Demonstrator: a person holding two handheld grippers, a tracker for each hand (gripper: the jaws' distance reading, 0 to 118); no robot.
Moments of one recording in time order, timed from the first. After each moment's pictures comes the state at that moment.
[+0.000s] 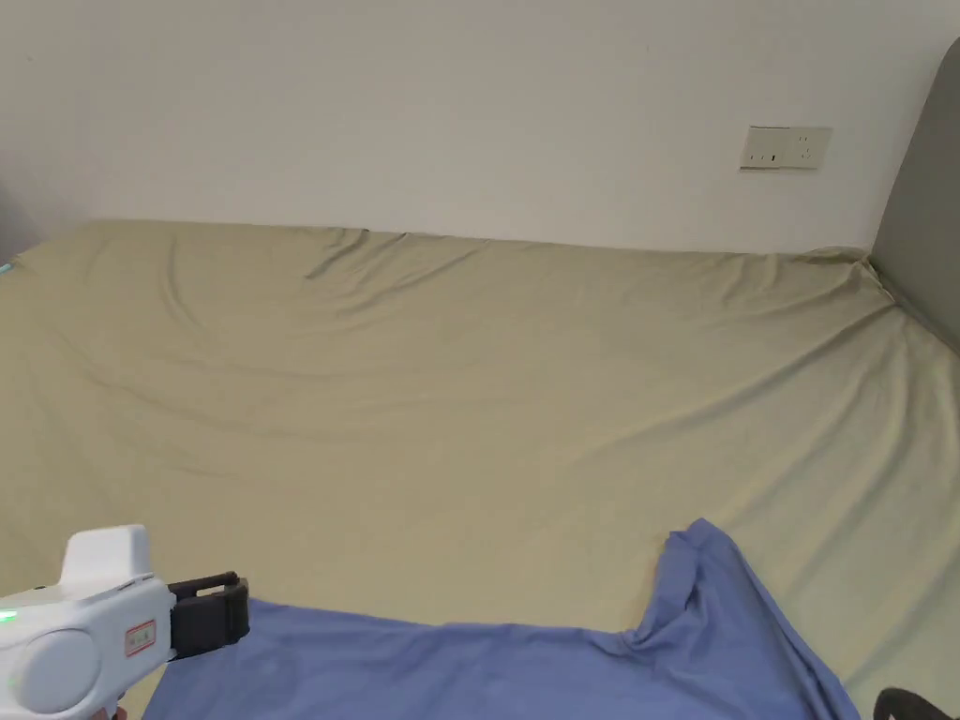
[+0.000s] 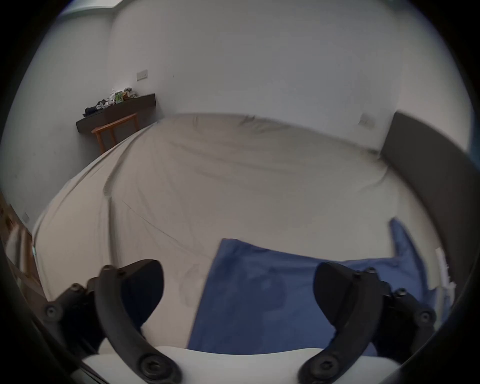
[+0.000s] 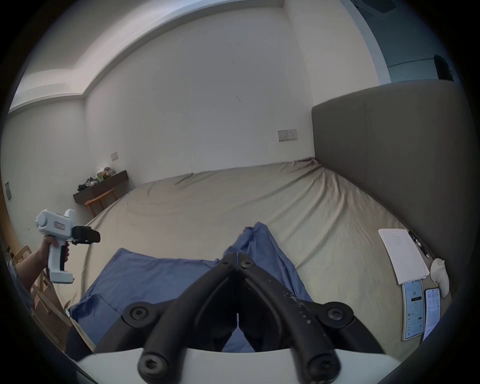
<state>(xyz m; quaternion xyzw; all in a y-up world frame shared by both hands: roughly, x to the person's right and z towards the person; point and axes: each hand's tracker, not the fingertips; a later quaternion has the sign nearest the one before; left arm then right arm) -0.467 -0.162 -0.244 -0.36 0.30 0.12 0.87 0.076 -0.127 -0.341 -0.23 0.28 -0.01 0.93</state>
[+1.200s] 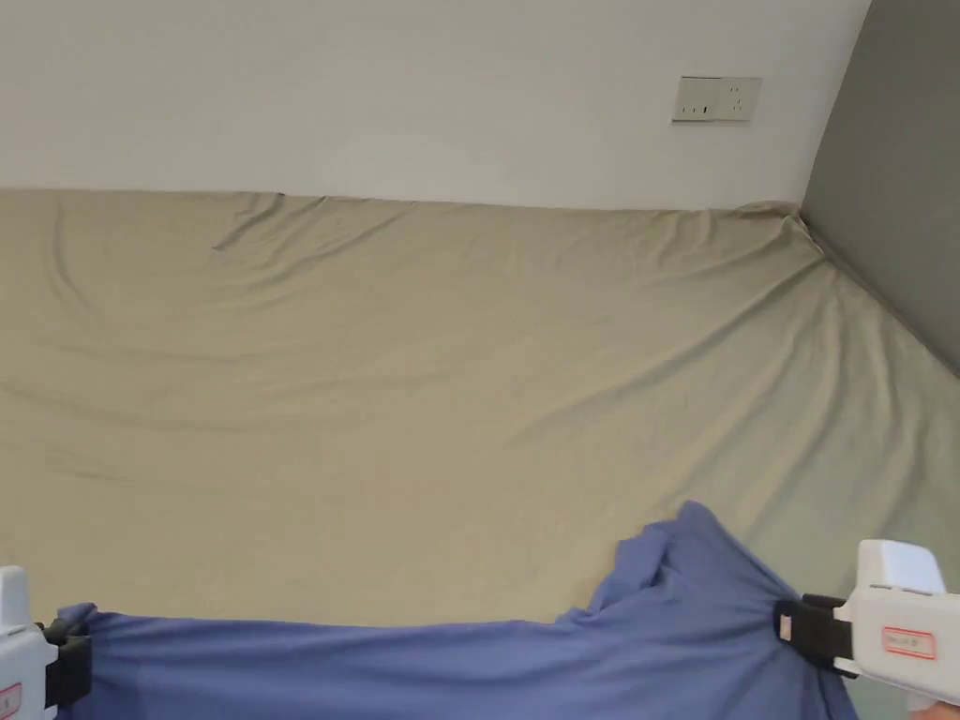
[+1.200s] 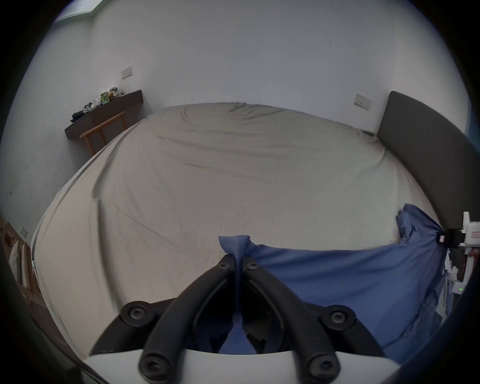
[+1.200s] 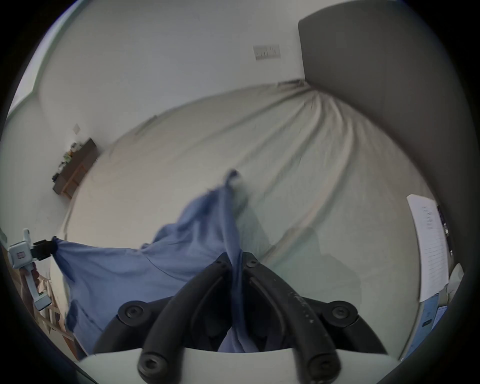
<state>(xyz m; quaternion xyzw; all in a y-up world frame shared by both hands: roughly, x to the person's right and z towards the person) -0.454 -0.156 -0.233 -0.37 0.26 0.11 0.88 0.078 -0.176 -0.528 -0.43 0.24 0.00 0.87</state>
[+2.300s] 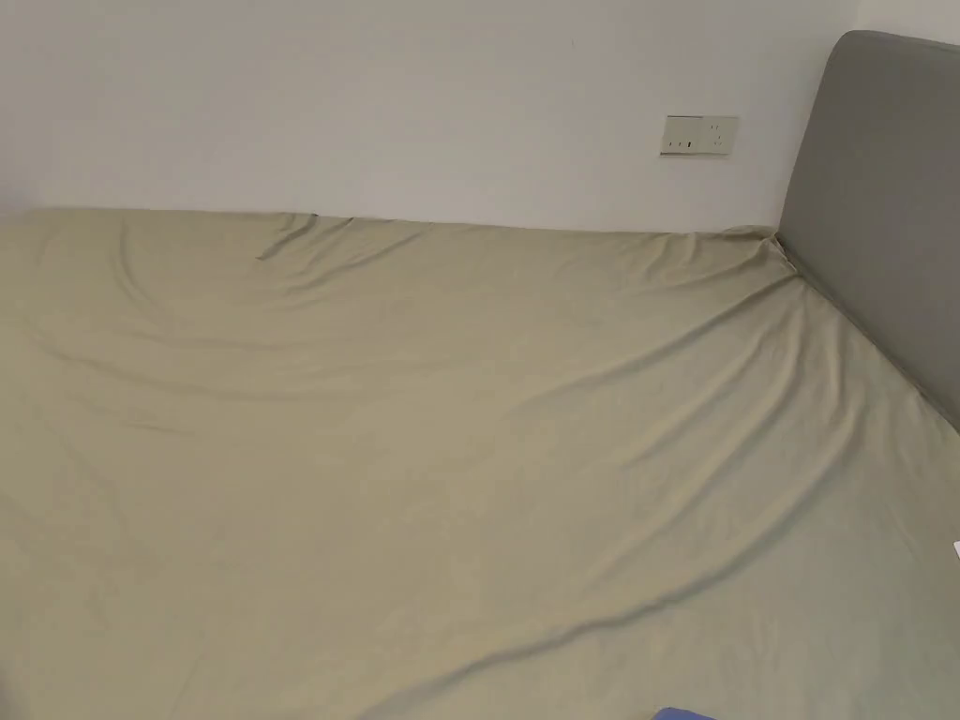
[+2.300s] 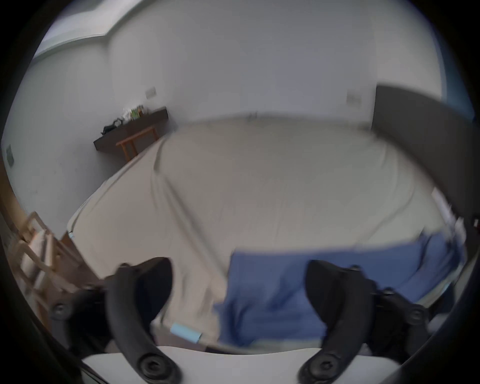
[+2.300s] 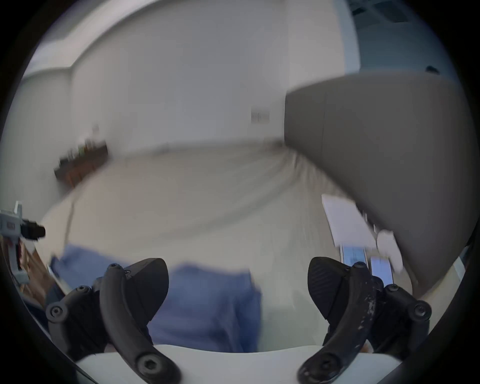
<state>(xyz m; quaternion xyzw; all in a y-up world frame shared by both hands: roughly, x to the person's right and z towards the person) -0.345 -0.141 -0.017 -0.29 0.30 0.06 0.90 0.195 -0.133 -0.252 -0.23 0.22 0.03 0.95</state>
